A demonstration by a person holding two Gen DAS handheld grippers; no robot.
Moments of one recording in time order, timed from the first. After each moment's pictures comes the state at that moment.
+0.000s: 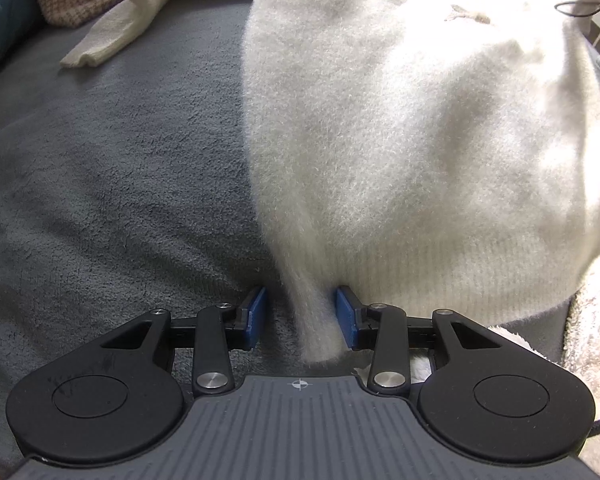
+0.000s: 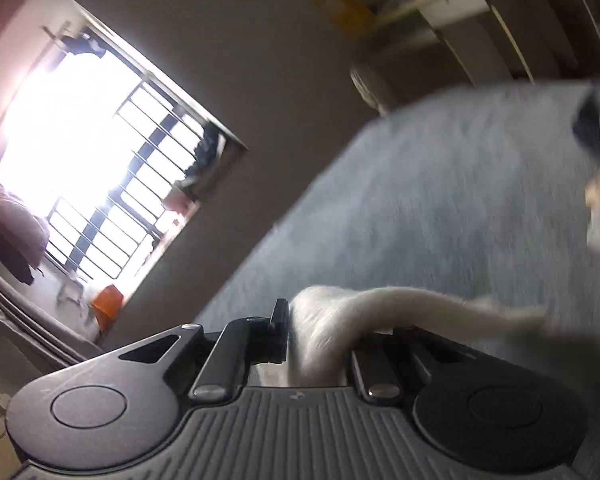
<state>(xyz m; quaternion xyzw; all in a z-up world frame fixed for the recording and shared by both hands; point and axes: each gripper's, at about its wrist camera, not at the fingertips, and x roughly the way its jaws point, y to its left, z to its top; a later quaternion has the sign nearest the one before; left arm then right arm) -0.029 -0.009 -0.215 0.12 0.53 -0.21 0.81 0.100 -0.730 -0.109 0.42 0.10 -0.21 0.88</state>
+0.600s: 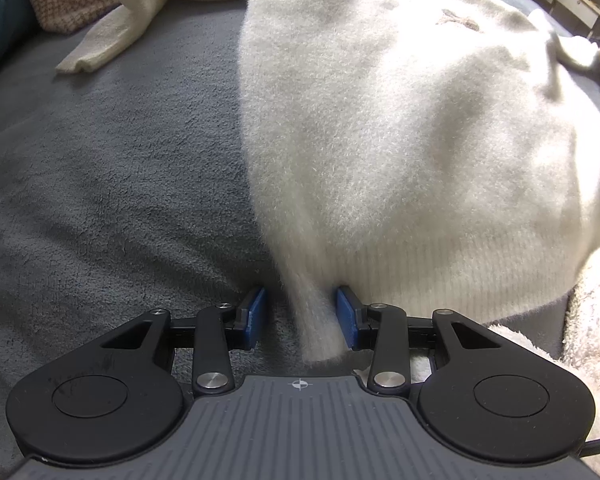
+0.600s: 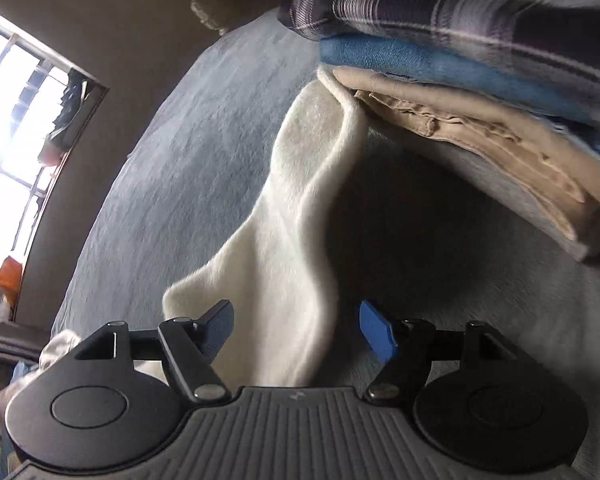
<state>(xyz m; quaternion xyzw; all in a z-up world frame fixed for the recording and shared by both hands) -0.041 -0.006 -0.209 0.12 0.52 -0.23 0.82 -0.011 -0.700 -0.187 0.49 0.31 -0.28 0.77</state>
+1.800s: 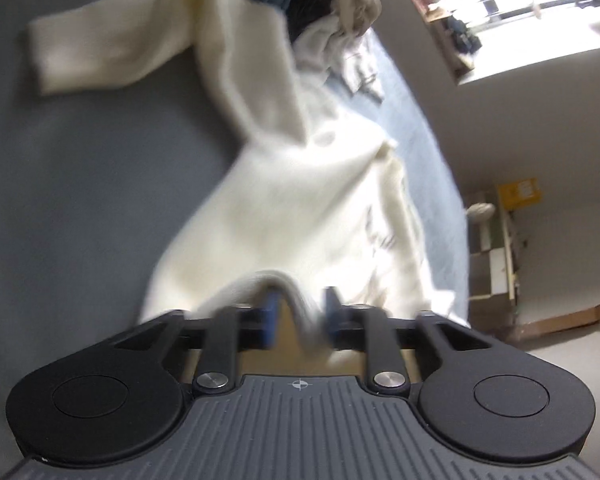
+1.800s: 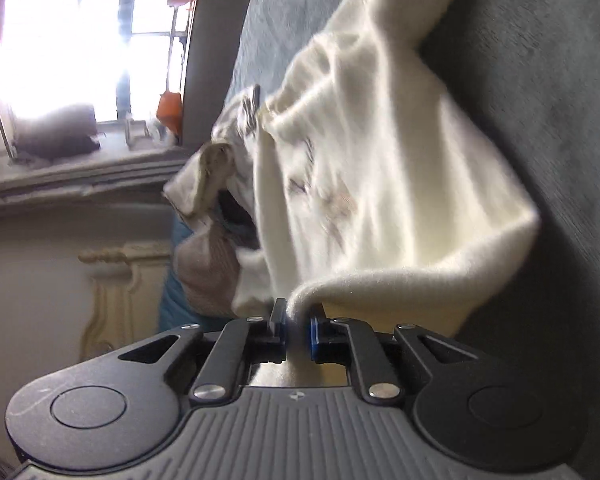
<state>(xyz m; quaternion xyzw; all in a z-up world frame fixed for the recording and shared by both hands) 0.164 -0.004 -0.165 -0.34 0.53 -0.21 0.75 -0.042 -0.545 -0.188 0.67 0.34 0.06 0.65</state>
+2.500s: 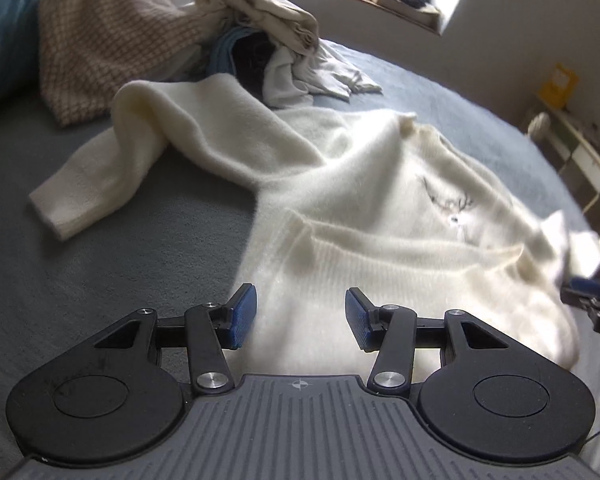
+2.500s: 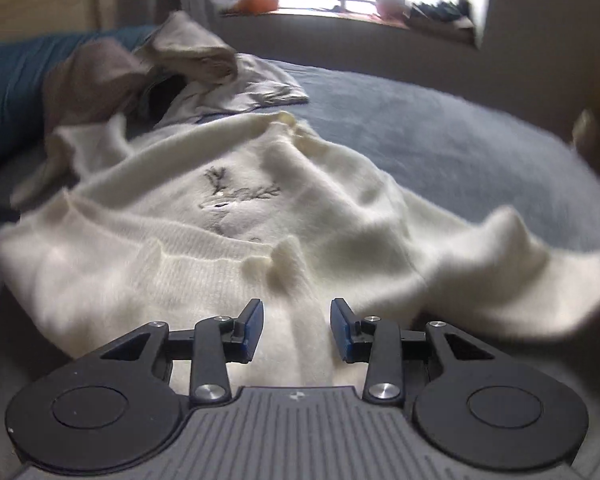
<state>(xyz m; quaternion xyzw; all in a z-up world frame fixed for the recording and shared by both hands) 0.109 -0.060 -0.155 -0.04 0.43 -0.21 0.88 0.008 -0.415 -0.148 -0.10 0.39 0.04 0.91</state>
